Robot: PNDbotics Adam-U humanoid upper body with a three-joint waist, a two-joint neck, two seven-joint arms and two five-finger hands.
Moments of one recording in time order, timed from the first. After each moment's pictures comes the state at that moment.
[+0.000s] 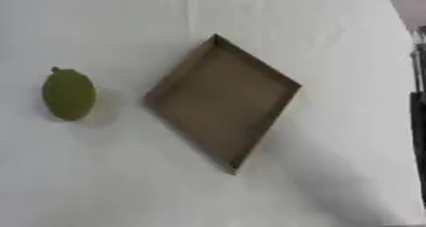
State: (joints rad) left arm -0.11 1.01 0.13 -1.79 -0.39 -0.70 0.37; right arm -0.71 -0.38 -0.08 -1.98 0.39 -0.14 -0.52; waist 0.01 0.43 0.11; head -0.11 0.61
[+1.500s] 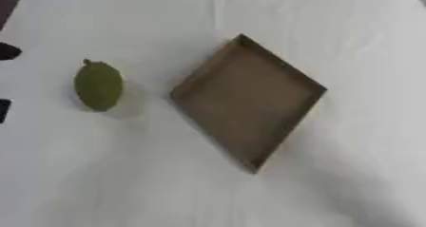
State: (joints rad) left arm -0.38 1.05 -0.15 -1.72 -0.49 -0.47 -0.03; right arm -0.74 -0.44 -0.06 -1.98 0.38 -0.11 -0.46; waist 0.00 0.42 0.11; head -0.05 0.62
